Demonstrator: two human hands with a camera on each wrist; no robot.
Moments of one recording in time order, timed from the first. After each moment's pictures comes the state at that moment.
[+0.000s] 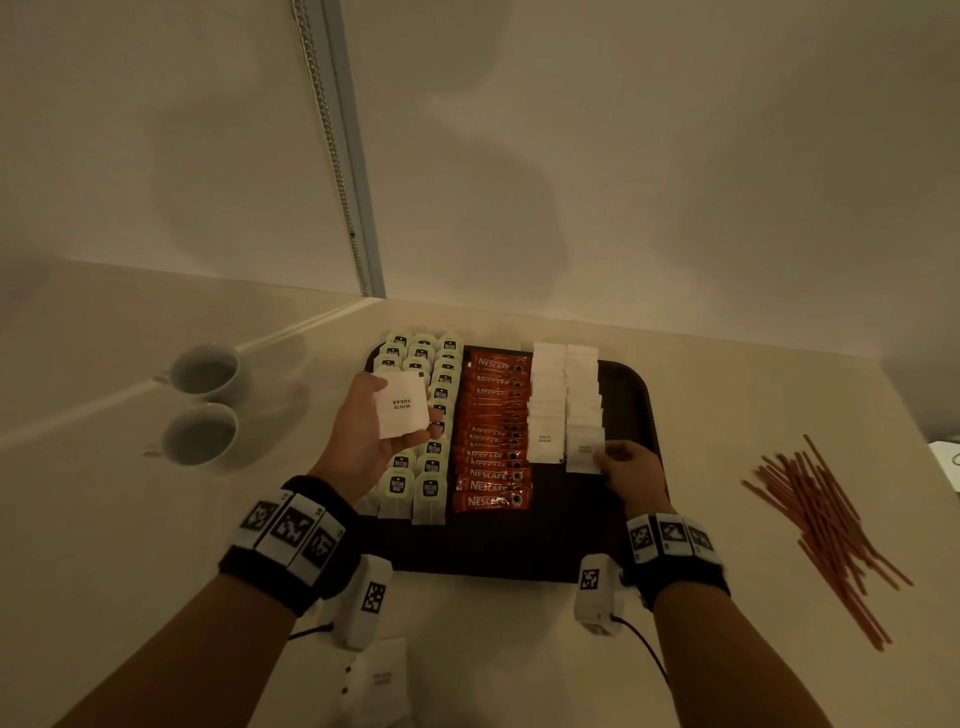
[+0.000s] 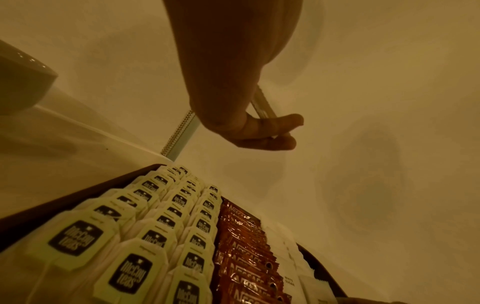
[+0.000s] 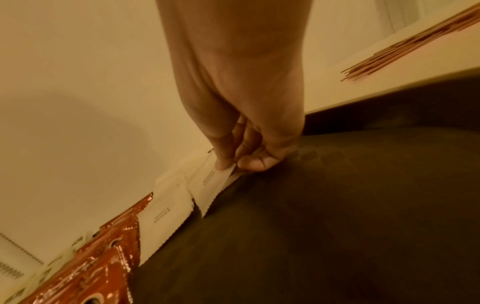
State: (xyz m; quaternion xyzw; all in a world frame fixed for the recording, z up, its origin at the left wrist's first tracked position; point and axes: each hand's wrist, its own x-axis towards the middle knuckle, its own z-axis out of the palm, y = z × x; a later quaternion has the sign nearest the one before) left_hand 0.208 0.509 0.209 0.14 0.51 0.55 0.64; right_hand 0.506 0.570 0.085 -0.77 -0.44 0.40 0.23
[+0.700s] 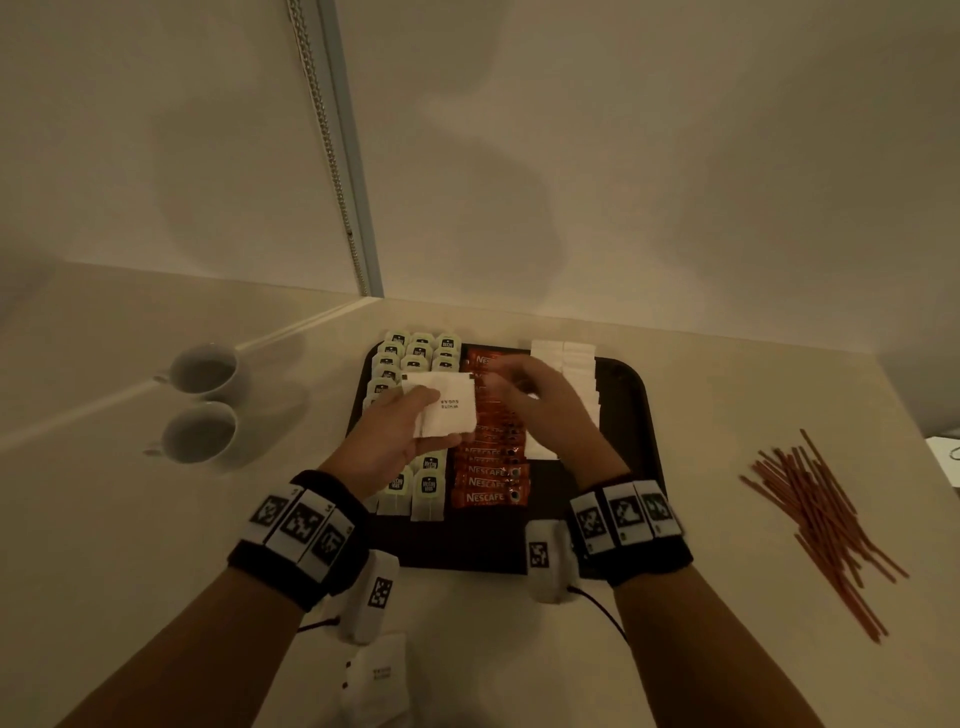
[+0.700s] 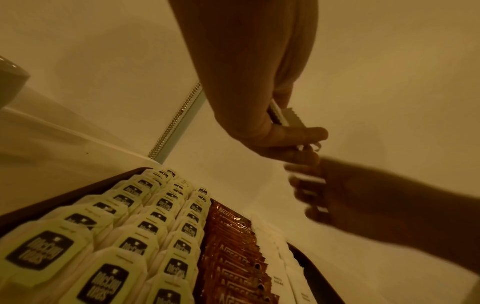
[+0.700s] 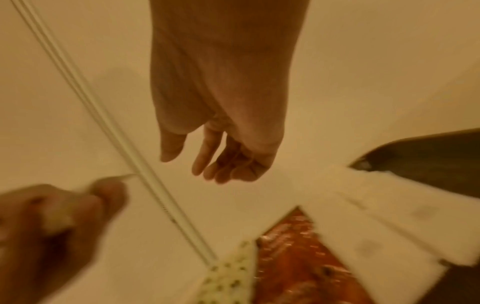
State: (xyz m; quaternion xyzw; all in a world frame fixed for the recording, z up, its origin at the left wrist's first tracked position) left_hand 0.225 0.510 0.215 0.21 0.50 0.50 0.68; right_hand 0.398 0.570 0.194 -0.51 -0.68 0.45 0.28
